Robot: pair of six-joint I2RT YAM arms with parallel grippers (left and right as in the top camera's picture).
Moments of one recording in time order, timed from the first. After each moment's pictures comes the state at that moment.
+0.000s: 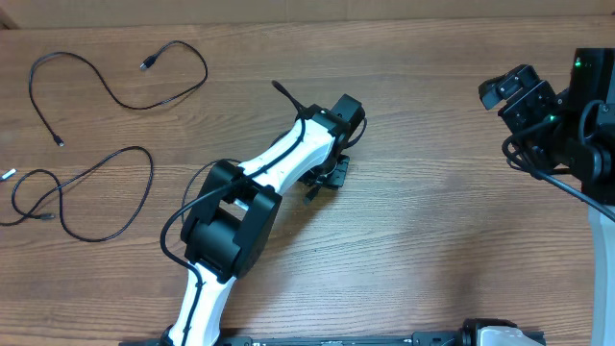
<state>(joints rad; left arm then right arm) -0.62 2.22 1.66 -0.98 -0.04 -0.36 -0.03 1.33 1.73 -1.29 -0.12 0.85</state>
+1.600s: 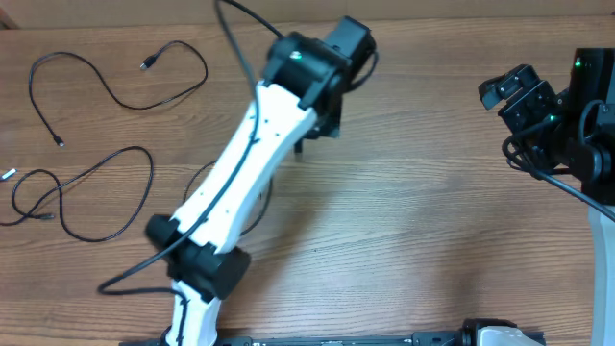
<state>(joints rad) -0.61 2.06 2.39 -1.69 -0.27 -0.54 -0.03 1.33 1.73 -1.29 -0.12 0.86</state>
